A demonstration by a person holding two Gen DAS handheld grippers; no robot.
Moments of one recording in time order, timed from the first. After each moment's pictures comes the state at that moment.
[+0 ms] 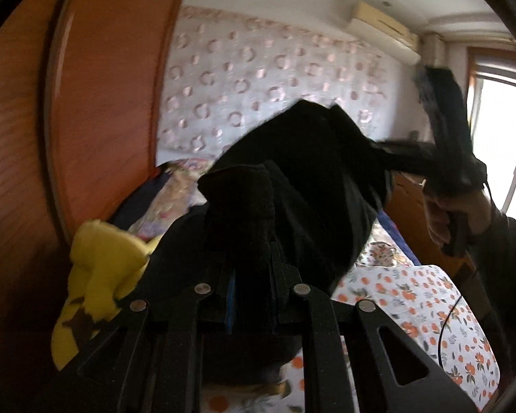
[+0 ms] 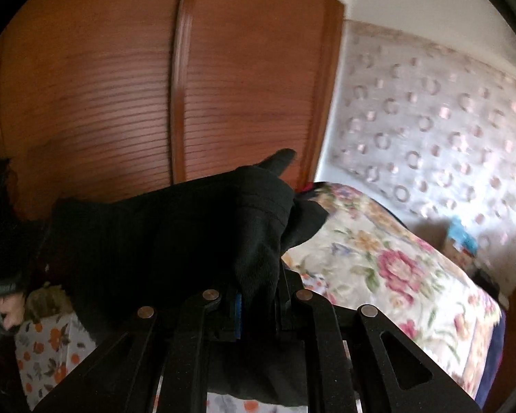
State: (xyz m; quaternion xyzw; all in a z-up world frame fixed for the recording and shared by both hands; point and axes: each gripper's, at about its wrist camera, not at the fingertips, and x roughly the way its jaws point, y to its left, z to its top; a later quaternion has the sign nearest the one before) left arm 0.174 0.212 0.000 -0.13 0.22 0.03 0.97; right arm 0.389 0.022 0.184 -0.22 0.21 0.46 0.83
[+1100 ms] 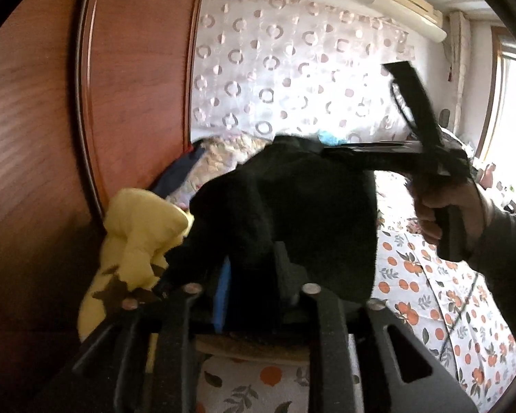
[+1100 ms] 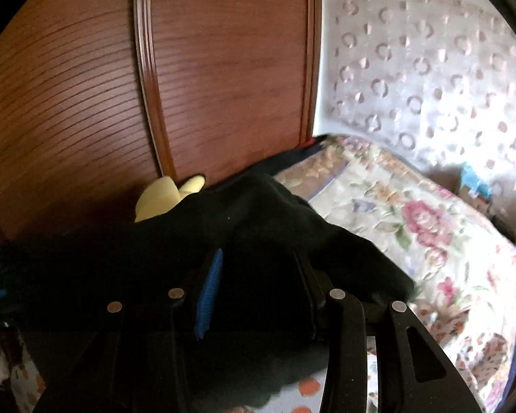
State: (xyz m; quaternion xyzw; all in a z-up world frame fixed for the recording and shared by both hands) left arm 0.155 0.219 -0.027 -0.09 0.26 0.09 0.96; right arm 0.442 0.095 0.104 -0.18 0.26 0.41 0.86
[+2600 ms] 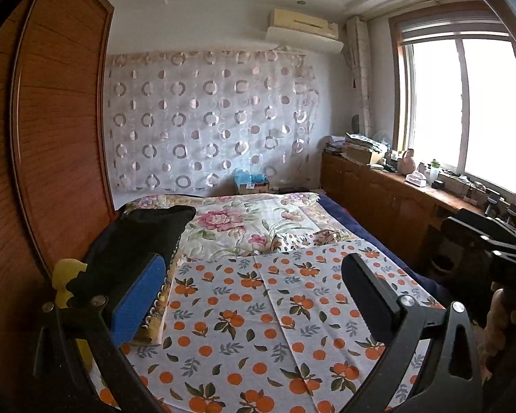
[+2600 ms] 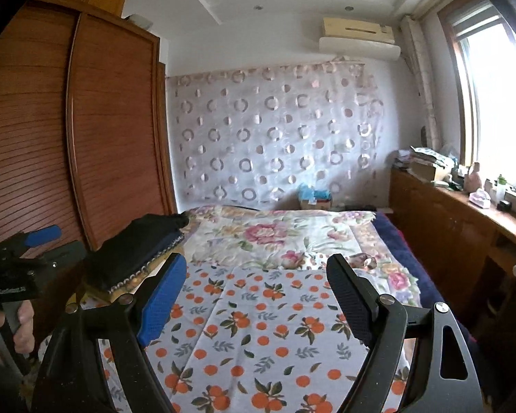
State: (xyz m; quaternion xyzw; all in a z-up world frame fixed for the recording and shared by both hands) left arm 0.054 0.018 0.072 -0.01 0.17 -0.05 0.98; right arm -0.010 -0.107 0.117 -0.01 0.12 0.14 0.98
